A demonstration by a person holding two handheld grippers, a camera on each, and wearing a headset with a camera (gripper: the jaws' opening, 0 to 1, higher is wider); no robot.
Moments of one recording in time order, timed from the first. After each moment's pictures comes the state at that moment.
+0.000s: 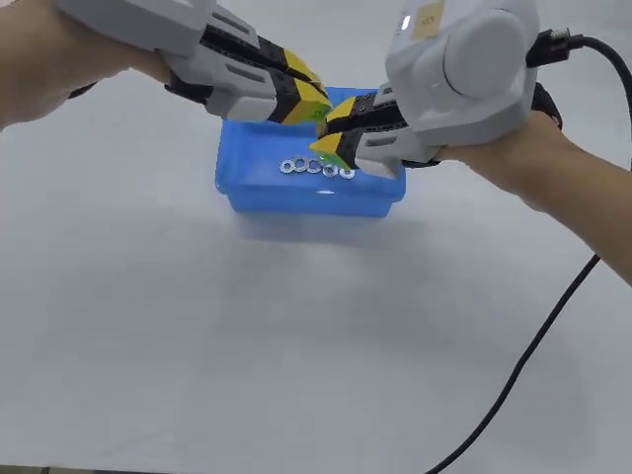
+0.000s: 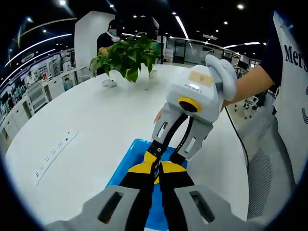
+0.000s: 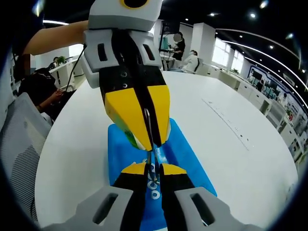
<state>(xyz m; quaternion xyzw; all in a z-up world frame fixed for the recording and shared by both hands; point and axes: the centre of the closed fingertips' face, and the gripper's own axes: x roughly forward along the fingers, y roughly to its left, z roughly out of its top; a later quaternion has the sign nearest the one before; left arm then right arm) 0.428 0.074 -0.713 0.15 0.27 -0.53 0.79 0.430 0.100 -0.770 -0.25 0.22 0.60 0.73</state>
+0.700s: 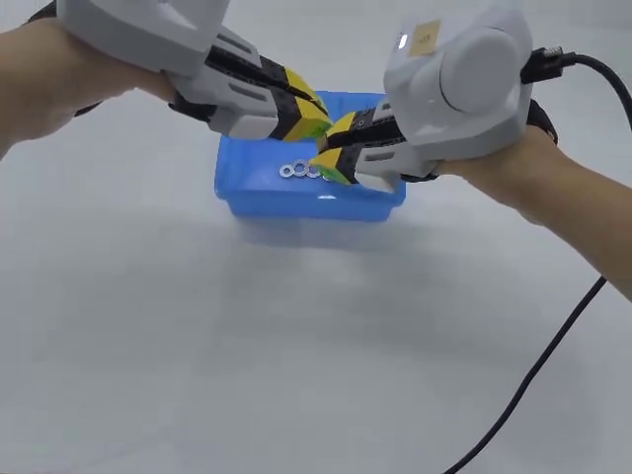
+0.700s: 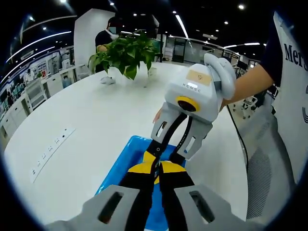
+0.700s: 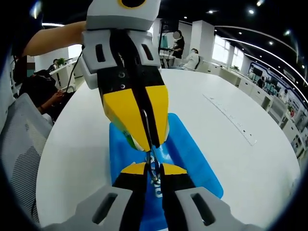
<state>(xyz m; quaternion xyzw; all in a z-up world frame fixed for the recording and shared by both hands) 0.425 0.073 -0.718 0.15 0.28 -0.54 0.78 0.425 0.099 -0.775 -0.24 0.23 0.60 0.73</state>
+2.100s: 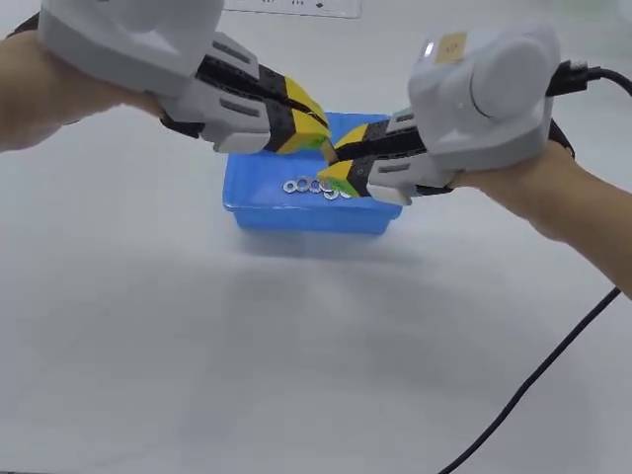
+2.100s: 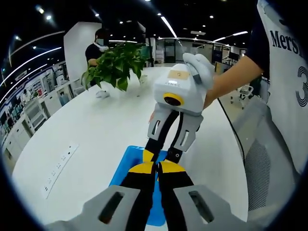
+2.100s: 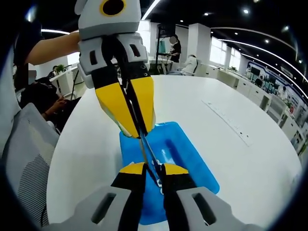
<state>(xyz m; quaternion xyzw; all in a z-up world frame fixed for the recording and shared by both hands) 0.400 0.072 -0.685 0.20 0.22 -0.56 0.78 0.406 0.092 -0.745 -0.21 0.22 0.60 0.73</state>
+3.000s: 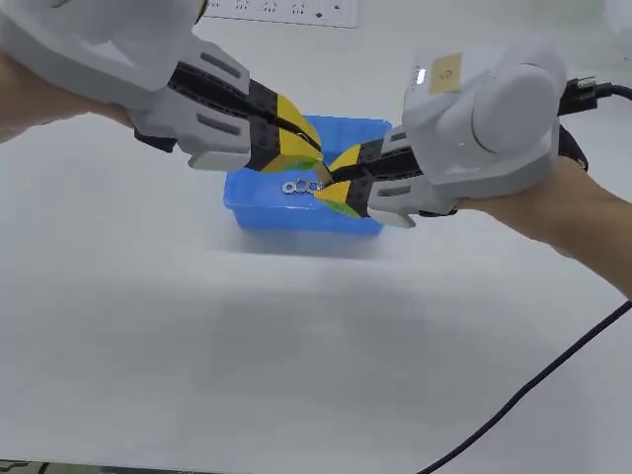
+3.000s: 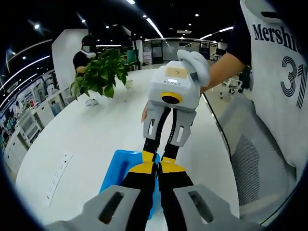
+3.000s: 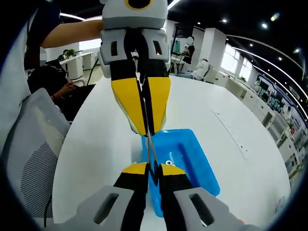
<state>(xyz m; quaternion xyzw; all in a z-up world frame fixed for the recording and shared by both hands) 0.362 0.073 -0.665 0.22 0.20 -0.60 0.75 0.367 0.091 -0.724 -0.29 0.19 0.62 0.70</state>
